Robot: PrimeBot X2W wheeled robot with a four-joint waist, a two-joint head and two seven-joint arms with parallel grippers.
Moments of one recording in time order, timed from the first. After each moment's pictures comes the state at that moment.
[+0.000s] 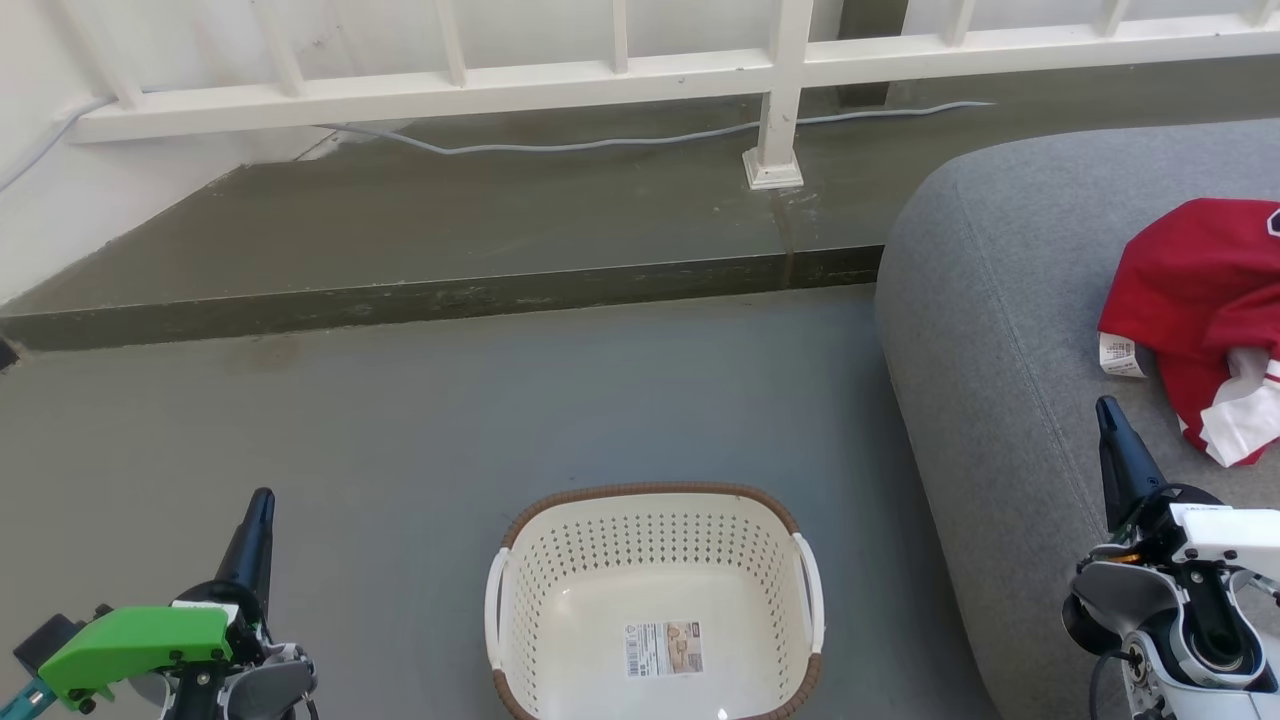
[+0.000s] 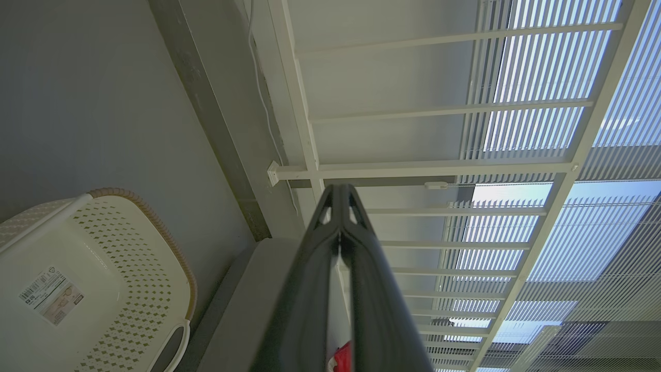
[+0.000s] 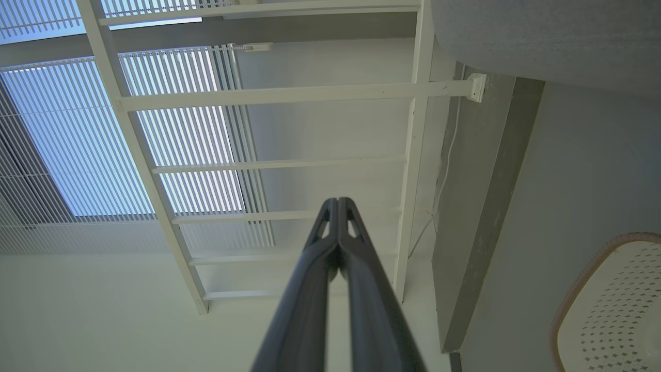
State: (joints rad) left arm -0.04 0.09 -0.01 0.26 -1.67 -0.11 0.04; right arm -0.05 -0.09 -0.06 0.27 1.66 0.11 0.05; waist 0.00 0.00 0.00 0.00
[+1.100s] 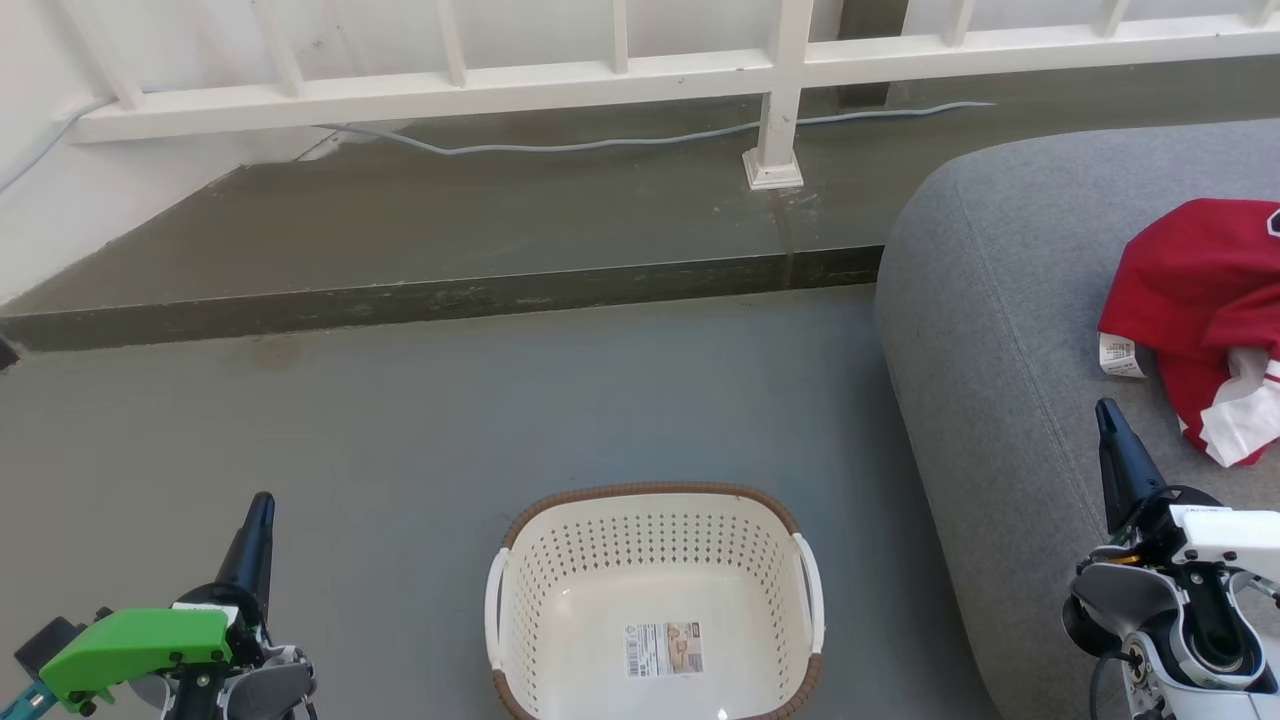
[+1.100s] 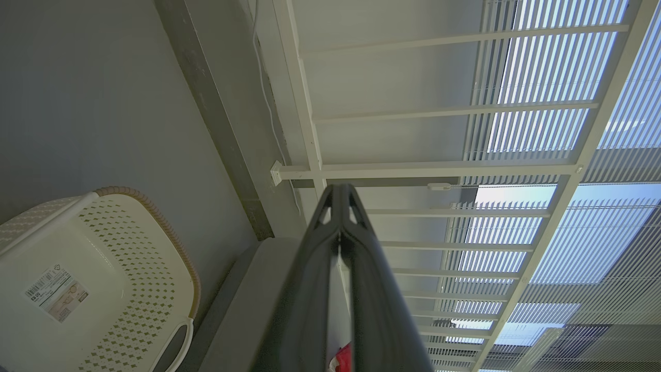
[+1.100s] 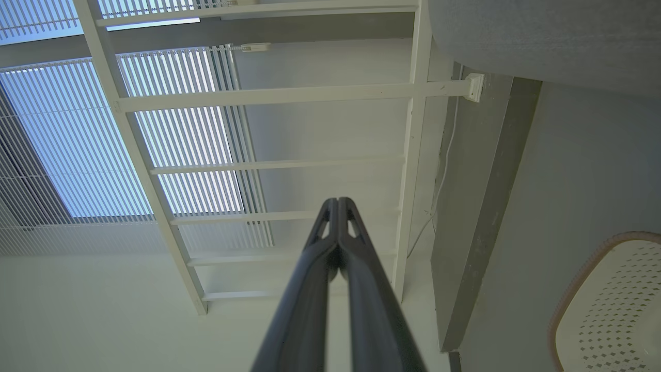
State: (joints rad) left arm -0.05 0.09 -0.01 0.27 -1.67 -0.12 0.04; right arm -0.05 -0.09 -0.07 0.28 1.66 0.11 0.05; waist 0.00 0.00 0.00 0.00
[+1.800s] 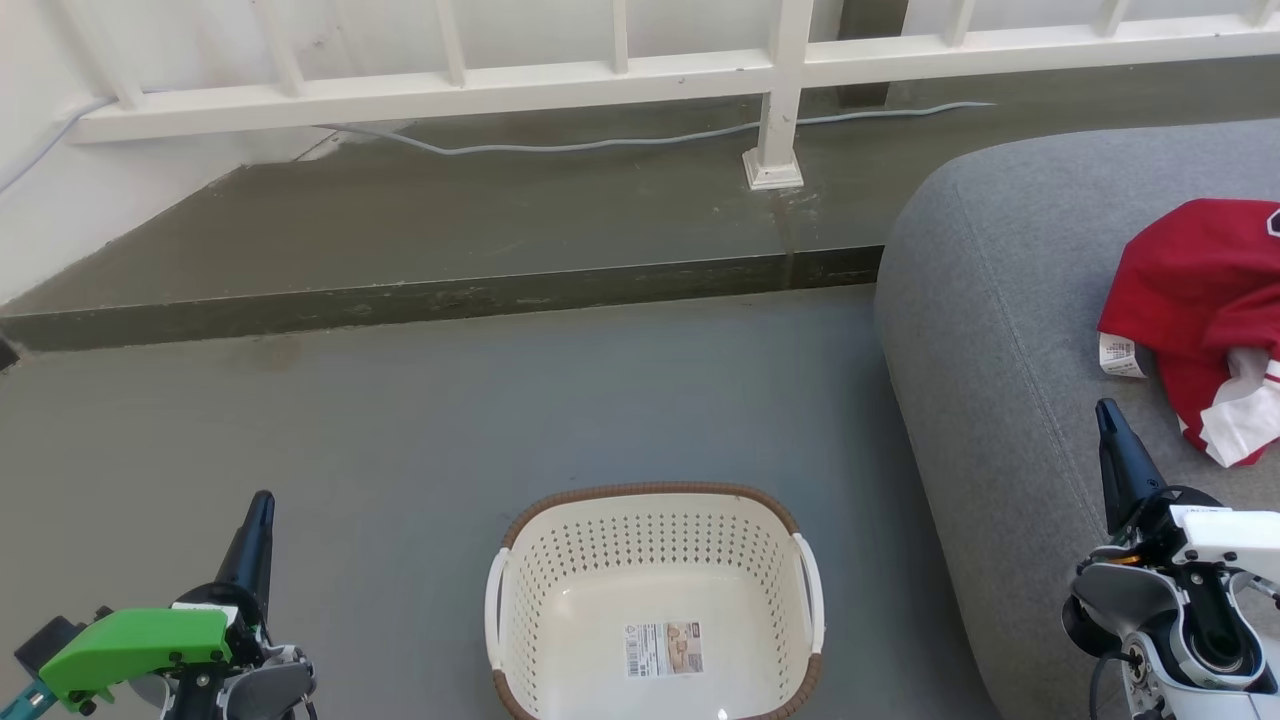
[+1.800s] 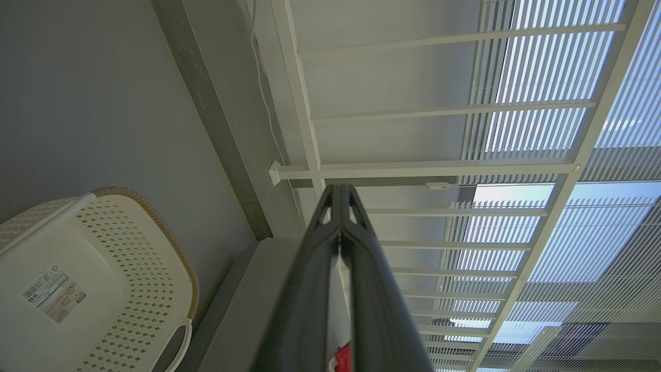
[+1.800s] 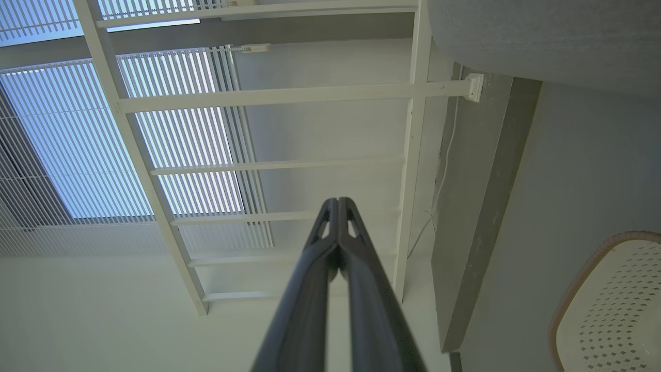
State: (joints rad) left arm -0.05 0.09 0.00 0.28 -1.67 -0.12 0.04; right arm -0.05 -0.09 -0.07 0.28 1.66 0.11 0.06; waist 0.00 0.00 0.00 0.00
